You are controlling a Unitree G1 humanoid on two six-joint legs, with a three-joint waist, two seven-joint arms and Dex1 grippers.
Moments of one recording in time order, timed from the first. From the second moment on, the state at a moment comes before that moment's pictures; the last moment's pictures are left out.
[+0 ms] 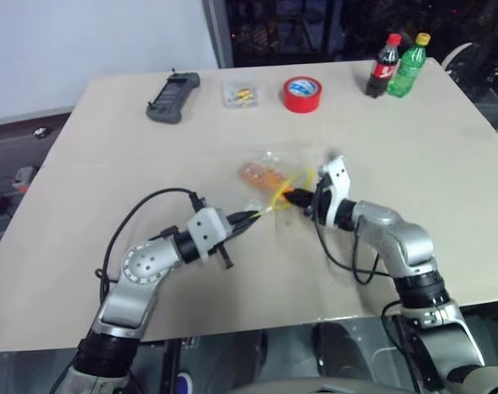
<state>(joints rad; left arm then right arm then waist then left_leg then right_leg) -0.10 0.56 -0.08 -0.23 -0.16 -0.07 -0.80 -0.49 -0.23 0.15 -0.08 0.46 0.70 0.67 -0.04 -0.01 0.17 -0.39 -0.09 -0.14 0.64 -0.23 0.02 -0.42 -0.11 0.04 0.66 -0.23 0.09</state>
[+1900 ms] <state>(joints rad) -0.10 0.60 0.07 -0.16 -0.32 -0.10 -0.94 -0.82 -0.46 0.39 0.63 -0.38 -0.59 0.55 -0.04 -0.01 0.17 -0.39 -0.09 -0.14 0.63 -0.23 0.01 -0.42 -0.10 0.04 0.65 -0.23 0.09</state>
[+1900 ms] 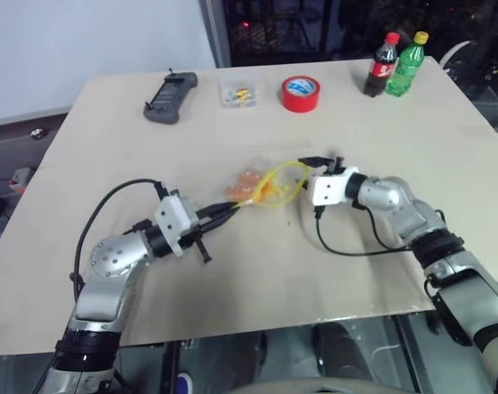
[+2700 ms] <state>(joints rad) -0.73 0.53 -0.09 0.21 -0.05 -0.23 -0.72 -0.81 -0.71 0.18 0.28 -0.28 -0.27 0.54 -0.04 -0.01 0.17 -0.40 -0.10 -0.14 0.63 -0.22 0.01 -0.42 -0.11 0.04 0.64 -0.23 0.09</state>
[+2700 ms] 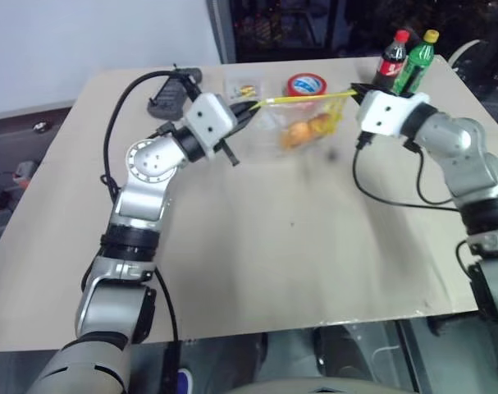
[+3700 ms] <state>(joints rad) -0.33 0.59 -0.14 0.04 0.16 -0.52 -0.65 -0.61 -0.46 0.46 -0.27 -0.24 0.18 0.77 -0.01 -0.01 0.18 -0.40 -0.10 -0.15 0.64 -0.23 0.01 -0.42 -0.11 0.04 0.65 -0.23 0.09</state>
